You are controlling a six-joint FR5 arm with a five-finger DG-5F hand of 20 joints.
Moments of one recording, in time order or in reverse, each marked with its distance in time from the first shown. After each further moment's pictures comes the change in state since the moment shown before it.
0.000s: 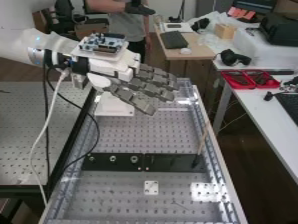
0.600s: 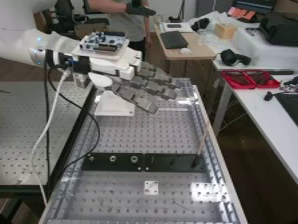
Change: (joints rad) arm 0.003 -0.003 -0.003 0.033 0.011 0.017
